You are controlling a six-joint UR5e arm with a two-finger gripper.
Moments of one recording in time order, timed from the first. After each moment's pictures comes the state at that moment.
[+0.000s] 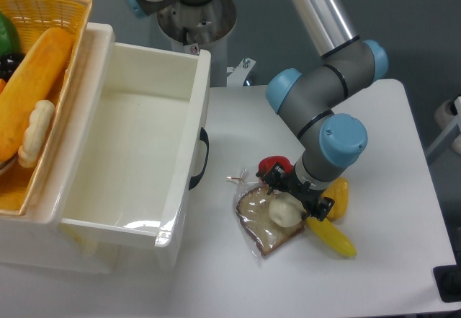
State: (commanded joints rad) arm 2.61 -2.13 -1.52 -1.16 1.42 1.21
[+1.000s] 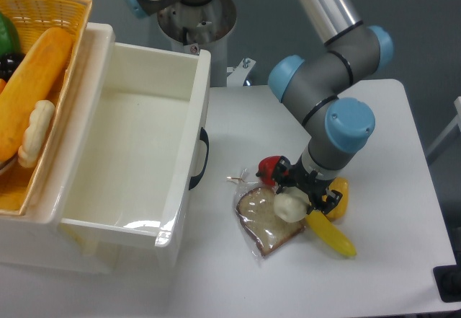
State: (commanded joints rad) arm 2.62 -2.02 -1.52 -1.20 1.42 1.31
